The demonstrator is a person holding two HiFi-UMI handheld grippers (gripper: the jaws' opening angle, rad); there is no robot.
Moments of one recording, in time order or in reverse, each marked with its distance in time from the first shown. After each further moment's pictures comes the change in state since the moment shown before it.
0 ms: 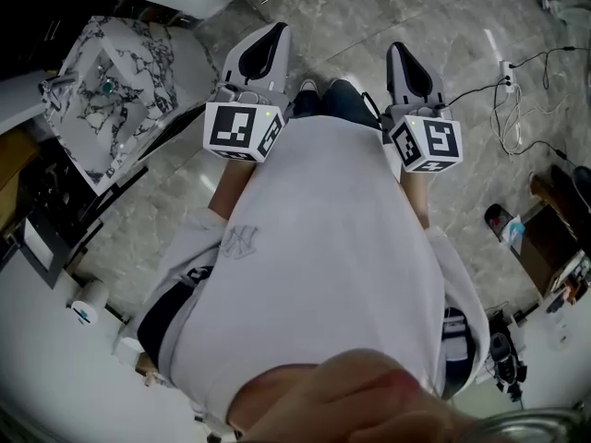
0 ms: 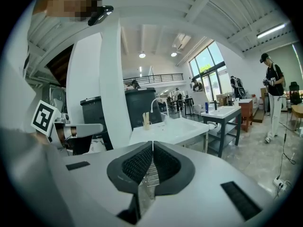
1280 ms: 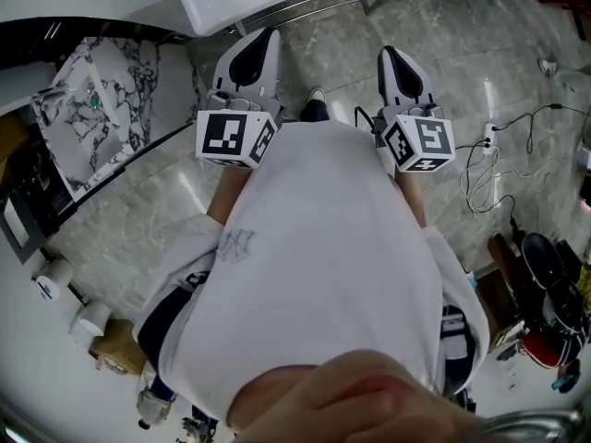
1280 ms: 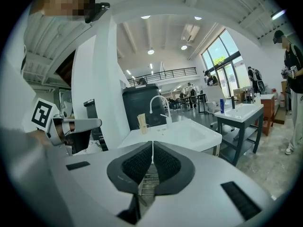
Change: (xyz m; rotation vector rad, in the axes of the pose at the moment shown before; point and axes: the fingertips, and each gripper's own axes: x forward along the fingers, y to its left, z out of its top) left arm 0.172 0.029 0.047 -0.022 -0.074 0.231; right arm 0.151 -0.140 0.065 -0.027 0.043 0.196
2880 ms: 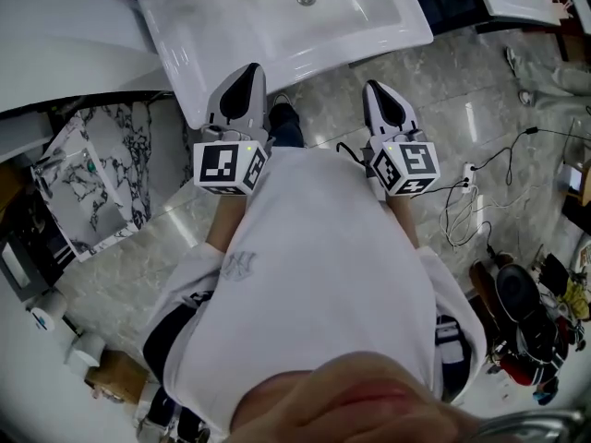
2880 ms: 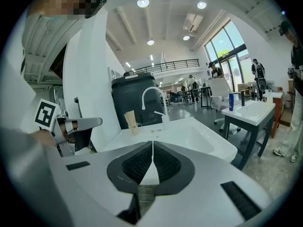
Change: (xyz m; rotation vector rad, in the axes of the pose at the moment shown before) left arm 0.155 0.109 0.010 -0.051 0.029 0.079; right arm 0.165 -0.071 0.041 -0.005 0.102 0.027
